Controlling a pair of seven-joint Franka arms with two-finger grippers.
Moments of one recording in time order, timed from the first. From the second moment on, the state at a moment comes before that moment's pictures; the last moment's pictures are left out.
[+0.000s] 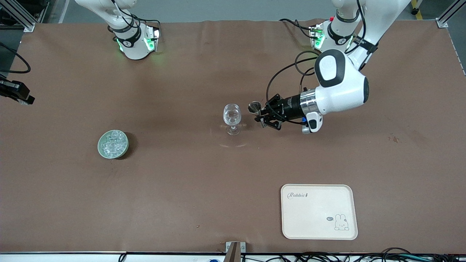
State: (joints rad) left arm 0.26 0.32 -0.84 -2.03 -0.97 2.45 -1.18; right arm -0.06 0.03 -0.03 -1.48 -0.01 1.49 0.09
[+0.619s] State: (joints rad) left arm 0.17 0.38 -0.84 -2.04 -0.91 2.58 -1.22; right arm -0.06 0.03 -0.03 -1.48 -0.01 1.49 0.09
